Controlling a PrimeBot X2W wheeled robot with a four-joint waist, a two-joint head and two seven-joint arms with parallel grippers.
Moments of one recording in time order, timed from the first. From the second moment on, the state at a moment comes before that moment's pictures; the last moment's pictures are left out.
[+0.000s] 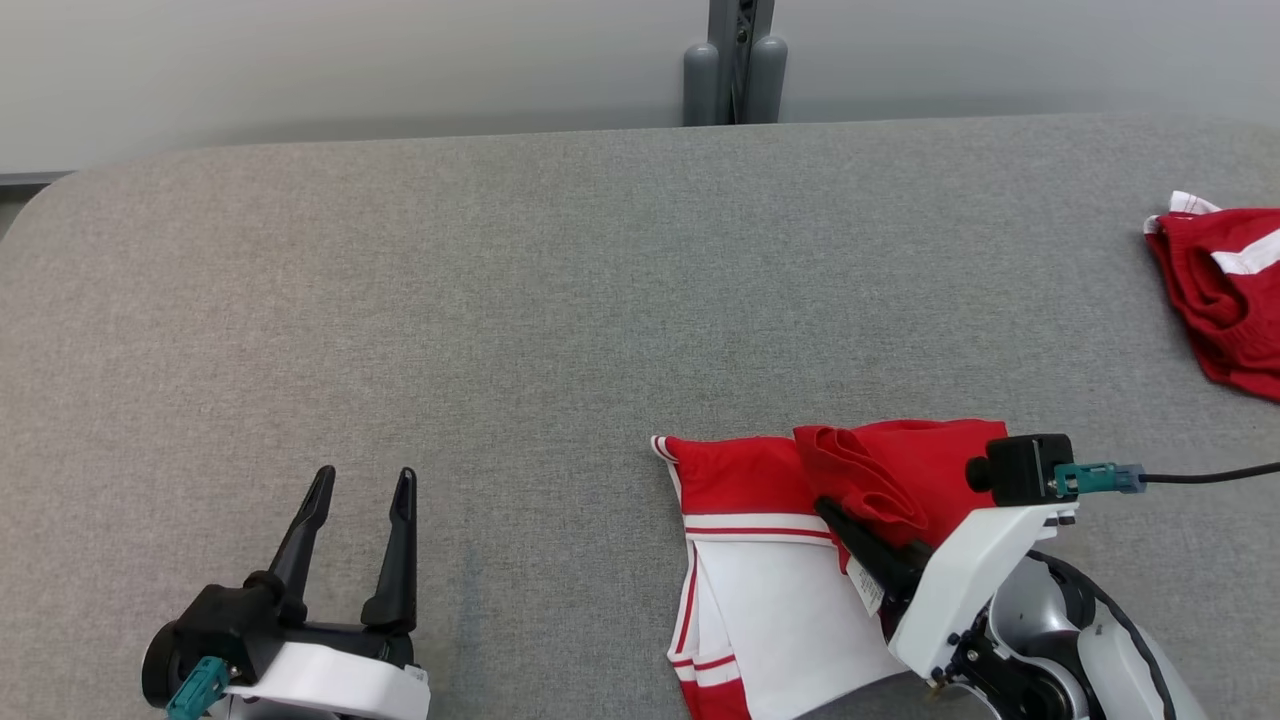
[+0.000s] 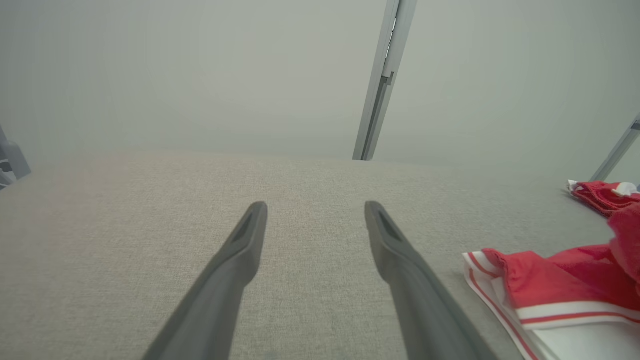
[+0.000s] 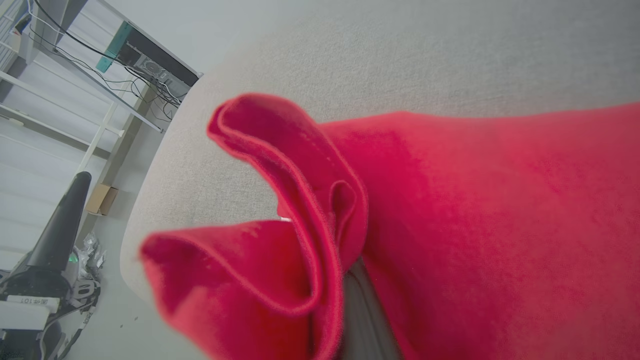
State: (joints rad) left arm -0.01 0.05 -0.05 0.15 -0.23 -0.12 -0.26; right arm -0.17 -0.06 0.23 0.08 0.69 0.13 0.52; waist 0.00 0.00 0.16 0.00
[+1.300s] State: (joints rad) left arm -0.02 0.05 -0.06 0.18 -0.24 -0.12 -0.26; right arm -0.30 -0.05 0.34 0.14 0.70 0.13 0.48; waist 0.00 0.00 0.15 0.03
